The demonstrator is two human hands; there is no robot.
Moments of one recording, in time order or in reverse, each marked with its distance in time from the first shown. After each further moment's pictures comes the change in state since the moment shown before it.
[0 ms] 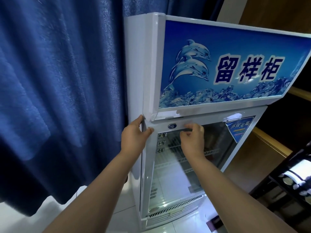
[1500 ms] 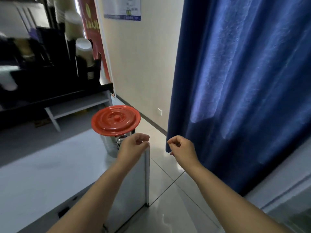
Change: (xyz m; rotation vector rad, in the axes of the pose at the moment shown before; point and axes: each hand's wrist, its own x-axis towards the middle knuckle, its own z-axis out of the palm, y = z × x) left_hand -0.330 -0.056 -0.243 0.110 0.891 -0.584; right_hand -0.299 -0.117 0.139 0.181 -1.428 -0.486
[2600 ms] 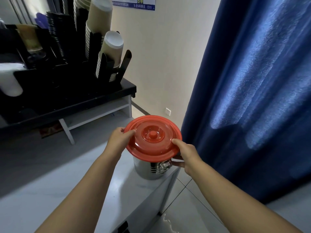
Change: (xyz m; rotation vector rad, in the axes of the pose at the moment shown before) left_hand 0.176 -0.104 -0.162 -0.133 0.040 -0.362; right_hand 0.105 -0.082 0.166 0.466 -0.045 0.549
